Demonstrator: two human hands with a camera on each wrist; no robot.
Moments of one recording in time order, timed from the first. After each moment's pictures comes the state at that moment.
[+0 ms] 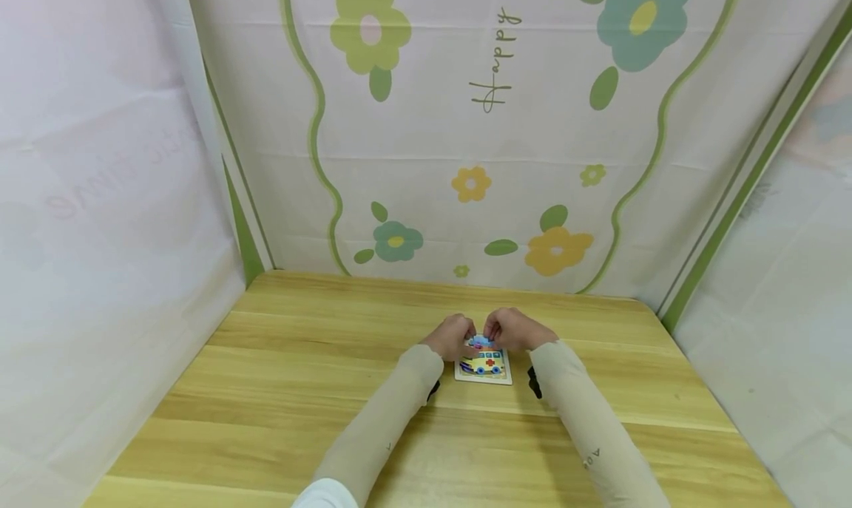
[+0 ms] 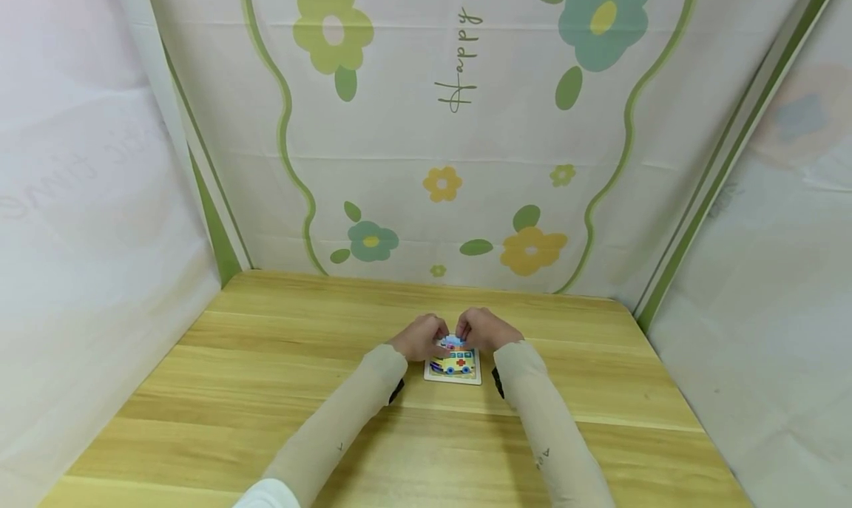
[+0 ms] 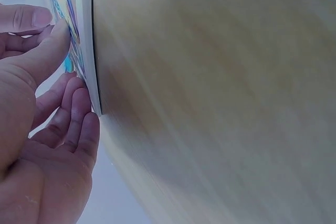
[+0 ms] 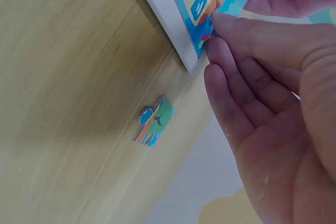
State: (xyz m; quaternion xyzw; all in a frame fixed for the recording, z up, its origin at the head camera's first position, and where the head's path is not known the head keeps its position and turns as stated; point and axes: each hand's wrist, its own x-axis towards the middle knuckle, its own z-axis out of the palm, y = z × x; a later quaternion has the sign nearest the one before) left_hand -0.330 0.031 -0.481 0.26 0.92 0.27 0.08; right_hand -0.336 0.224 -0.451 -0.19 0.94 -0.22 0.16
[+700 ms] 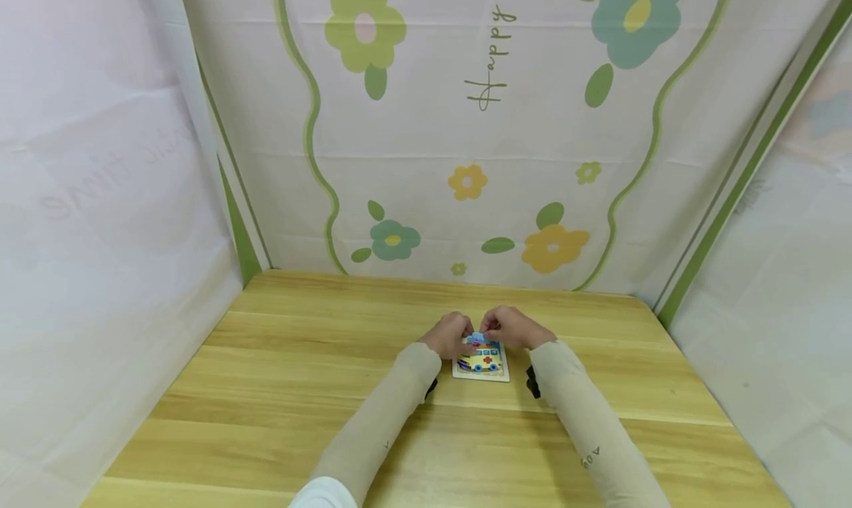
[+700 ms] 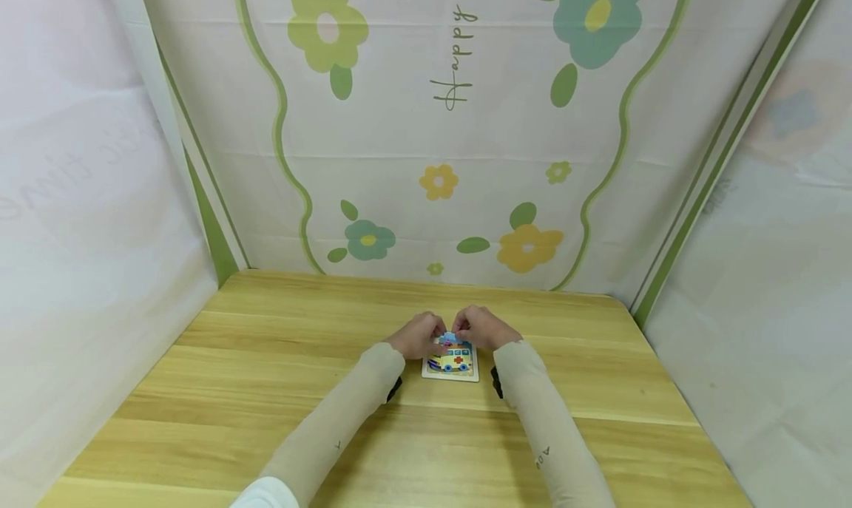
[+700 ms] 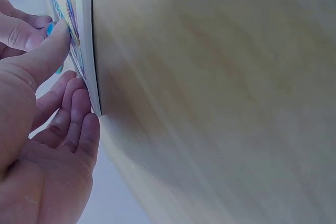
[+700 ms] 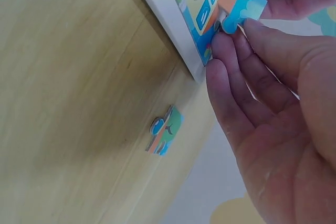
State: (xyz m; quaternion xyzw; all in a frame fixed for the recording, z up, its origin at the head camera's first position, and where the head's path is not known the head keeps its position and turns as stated) left_hand -0.332 0.032 -0.482 0.26 0.92 0.27 0.08; right_hand -0.336 0.228 -0.454 -0.20 0.93 -0.26 0.15
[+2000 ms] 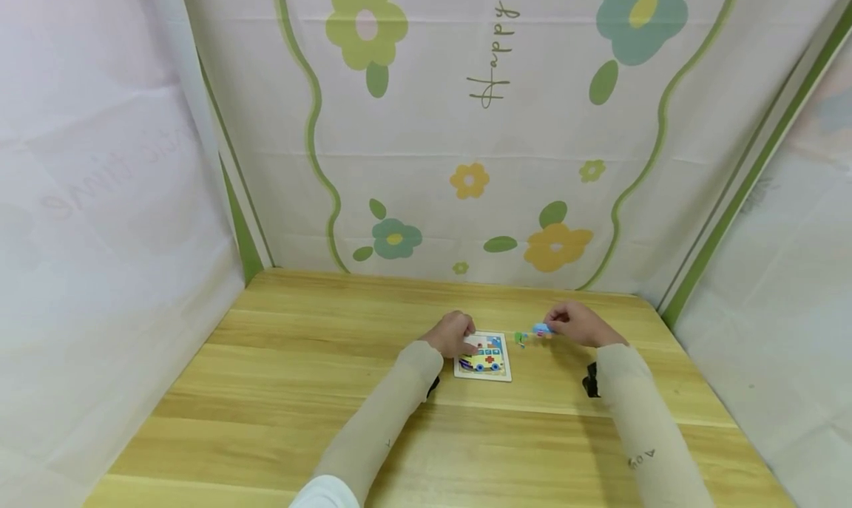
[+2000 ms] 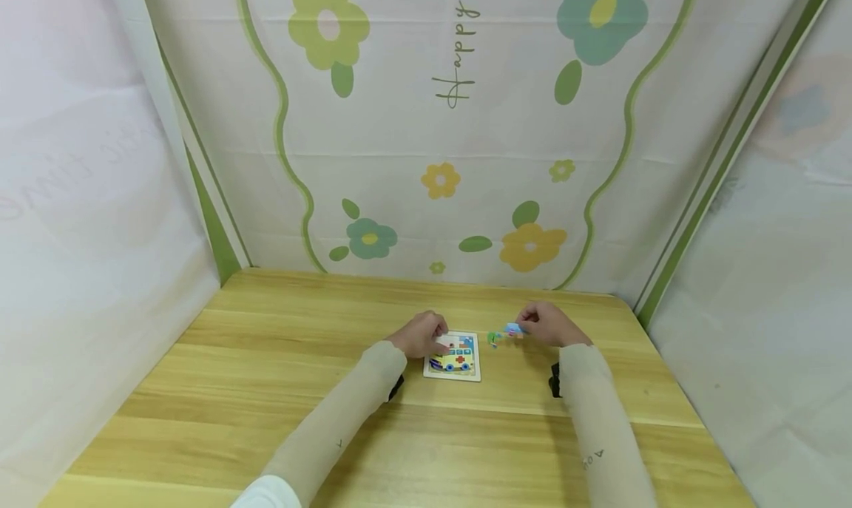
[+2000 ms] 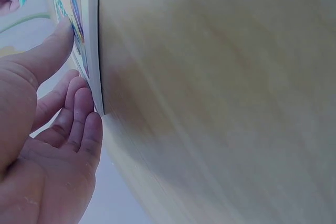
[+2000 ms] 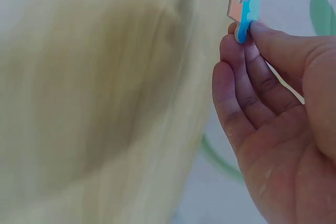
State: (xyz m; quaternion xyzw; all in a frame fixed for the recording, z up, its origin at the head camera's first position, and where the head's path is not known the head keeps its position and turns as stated) left_hand -0.330 0.032 -0.479 0.24 0.93 0.26 0.10; right_hand -0.327 0.349 -0.447 -0.15 0.94 -0.29 0.09
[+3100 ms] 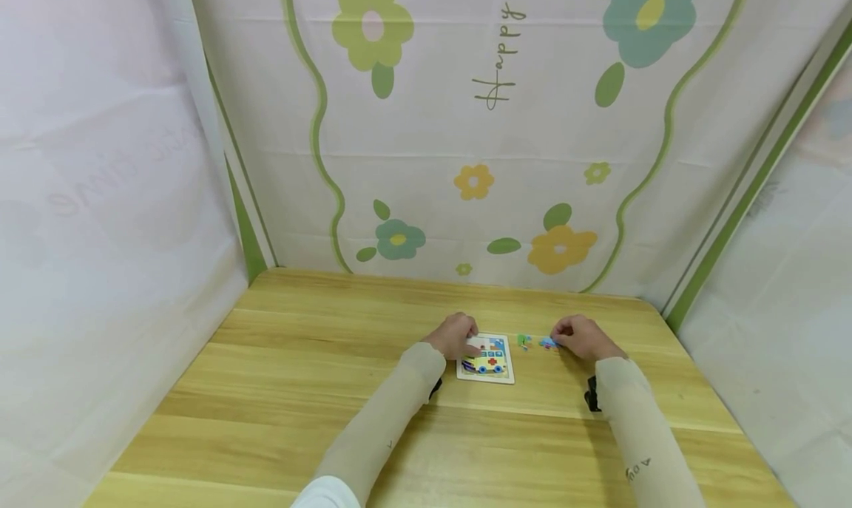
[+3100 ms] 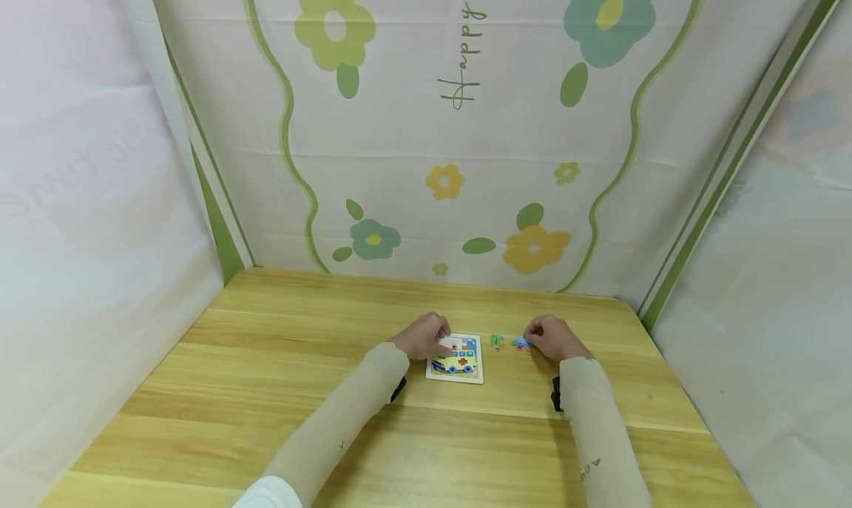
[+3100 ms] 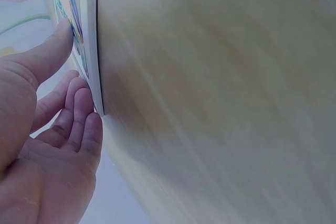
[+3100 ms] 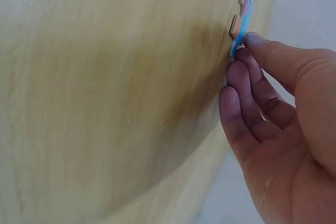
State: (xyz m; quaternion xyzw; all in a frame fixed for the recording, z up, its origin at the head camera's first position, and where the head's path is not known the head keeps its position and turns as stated) left_hand -0.330 0.033 -0.480 0.23 0.93 0.26 0.11; right_hand -0.323 0.355 -0.474 -0.10 0.96 -0.25 0.07
